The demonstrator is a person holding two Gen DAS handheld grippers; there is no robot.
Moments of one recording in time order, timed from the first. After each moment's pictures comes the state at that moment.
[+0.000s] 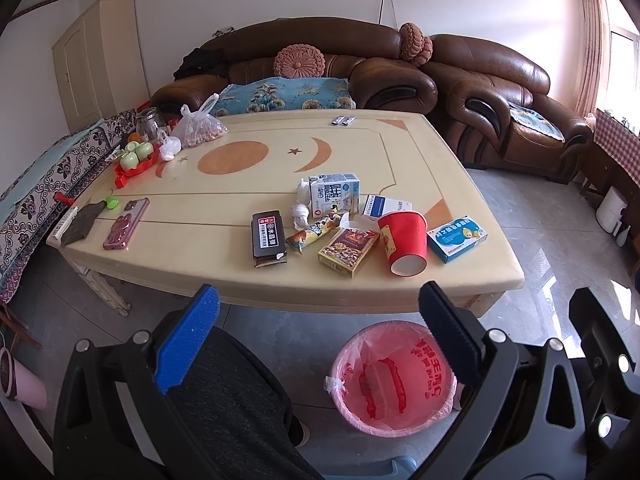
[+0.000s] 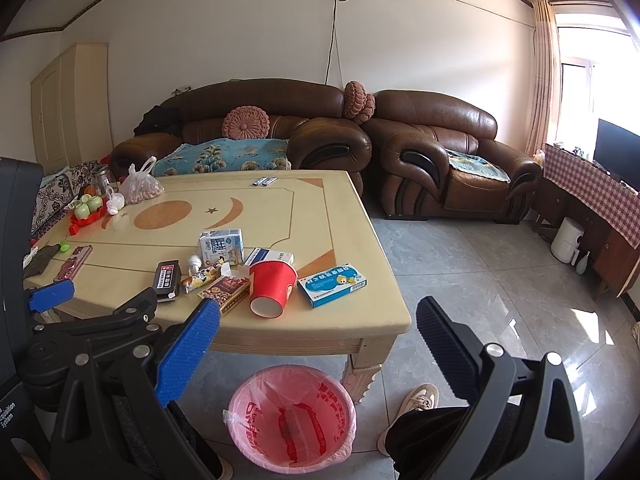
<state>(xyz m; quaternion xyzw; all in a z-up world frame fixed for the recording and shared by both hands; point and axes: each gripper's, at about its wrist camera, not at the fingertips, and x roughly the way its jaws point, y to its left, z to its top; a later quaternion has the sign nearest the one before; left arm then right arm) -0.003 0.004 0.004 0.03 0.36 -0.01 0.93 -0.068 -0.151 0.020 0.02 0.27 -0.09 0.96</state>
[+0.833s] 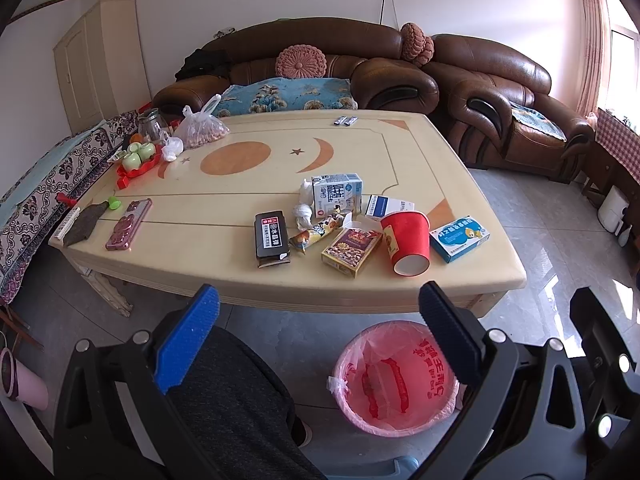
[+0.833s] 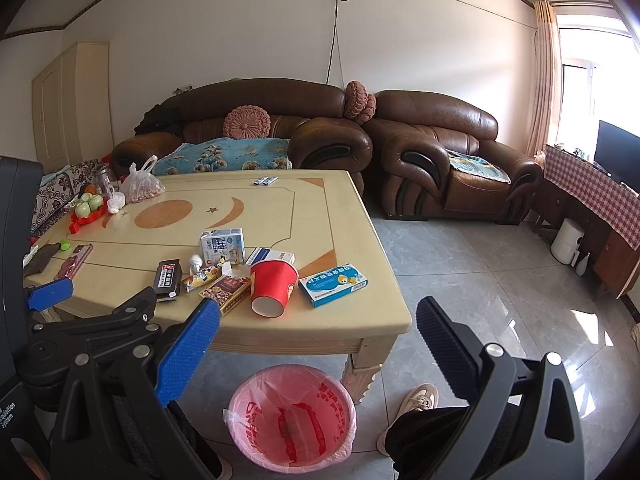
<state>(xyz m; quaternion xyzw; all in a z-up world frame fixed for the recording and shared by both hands) -0.005 0.006 0.006 0.03 0.36 0.00 0.93 -0.067 -0.151 0.021 0.02 0.27 -0.09 0.96</state>
